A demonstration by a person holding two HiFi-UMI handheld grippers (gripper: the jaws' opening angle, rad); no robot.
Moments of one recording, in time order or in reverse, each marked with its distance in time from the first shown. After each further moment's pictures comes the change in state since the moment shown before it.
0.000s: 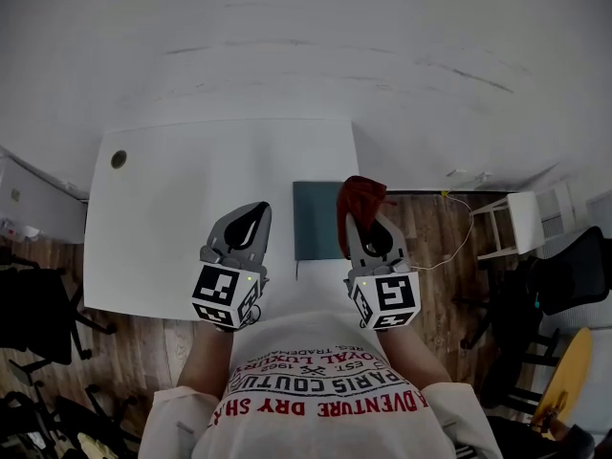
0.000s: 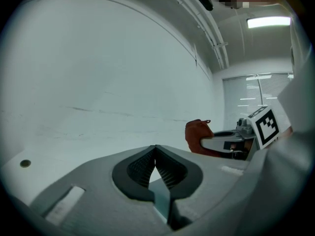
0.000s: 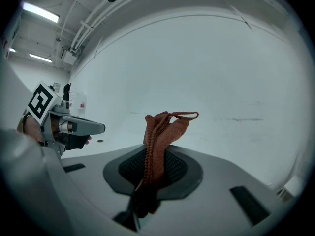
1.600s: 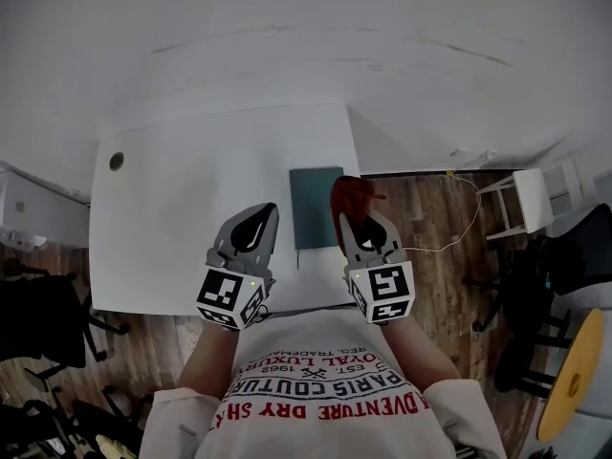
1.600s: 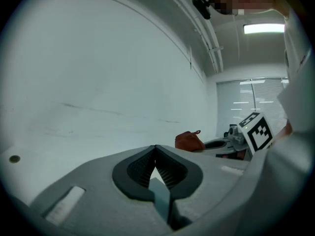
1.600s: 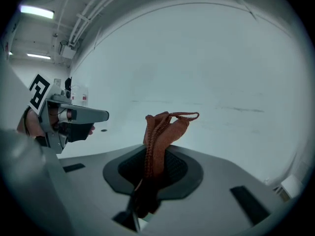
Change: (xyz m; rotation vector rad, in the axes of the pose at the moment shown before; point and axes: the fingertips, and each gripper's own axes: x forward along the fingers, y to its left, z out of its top) left arm 0.000 -0.037 -0.013 -0.011 -0.025 -0.082; right arm -0.014 0.002 -0.043 -0.003 0.125 0.025
